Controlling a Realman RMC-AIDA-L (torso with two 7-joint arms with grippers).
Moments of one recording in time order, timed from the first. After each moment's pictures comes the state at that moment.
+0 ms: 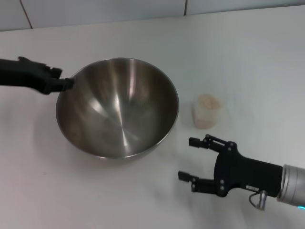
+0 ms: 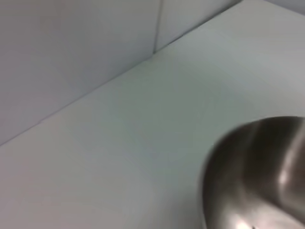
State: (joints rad) left arm -0.63 -2.07 0.92 1.06 2.35 1.38 -1.95; right arm 0.36 2.08 -0.22 -0.12 -2.26 -1.59 0.51
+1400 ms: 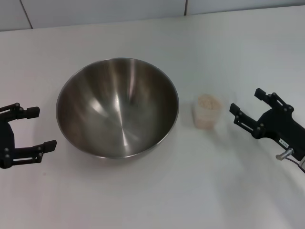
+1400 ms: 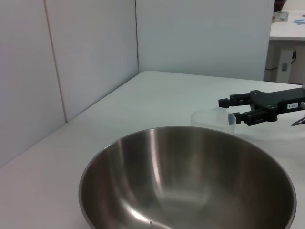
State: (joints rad) left arm -0.23 -2.05 0.86 1.14 1.93 1.68 -1.36; right arm 0.30 2.08 0.33 -0.05 -2.25 -1.37 0.41
